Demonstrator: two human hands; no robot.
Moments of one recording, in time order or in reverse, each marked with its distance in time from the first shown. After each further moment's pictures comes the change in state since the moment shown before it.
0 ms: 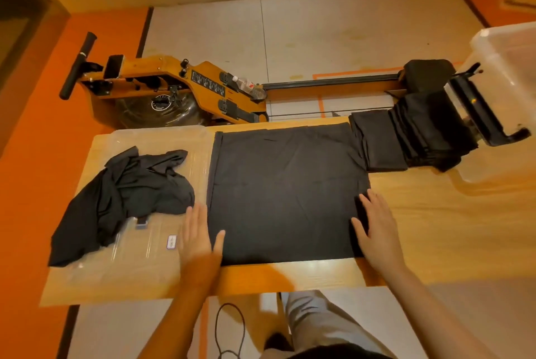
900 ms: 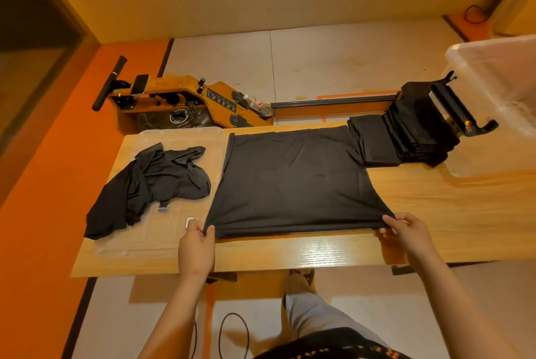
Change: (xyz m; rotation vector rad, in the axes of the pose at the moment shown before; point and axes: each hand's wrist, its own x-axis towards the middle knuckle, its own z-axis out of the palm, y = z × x) left_hand -0.050 0.008 -0.045 -0.293 0.093 -0.326; right_hand -0.043 0.018 -0.054 0.779 -0.043 0.527
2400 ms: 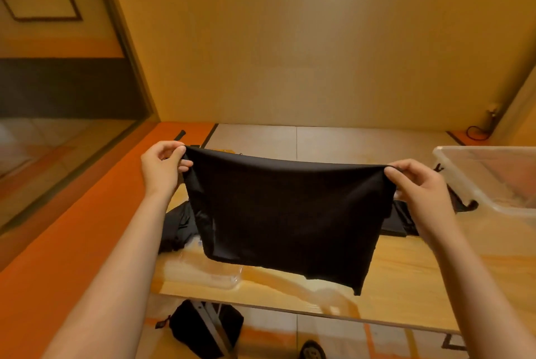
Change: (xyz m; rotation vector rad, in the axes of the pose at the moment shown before) left_hand 0.030 0.119 -0.222 -0.618 0.436 0.352; right_hand -0.166 -0.194 -0.016 0.135 -0.157 -0.923
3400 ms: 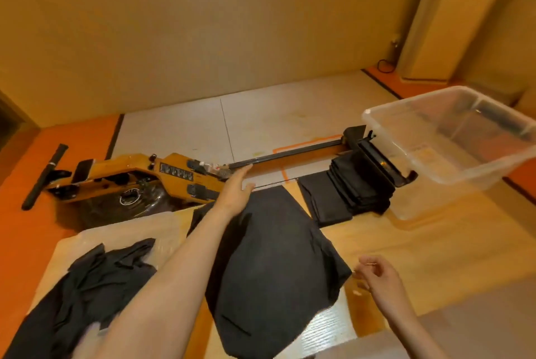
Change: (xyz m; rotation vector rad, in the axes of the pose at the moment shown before) left_hand -0.034 -0.087 0.352 0.352 -1.050 0.091; right_hand -0.029 0.218 -0.035 -0.133 0.284 0.798
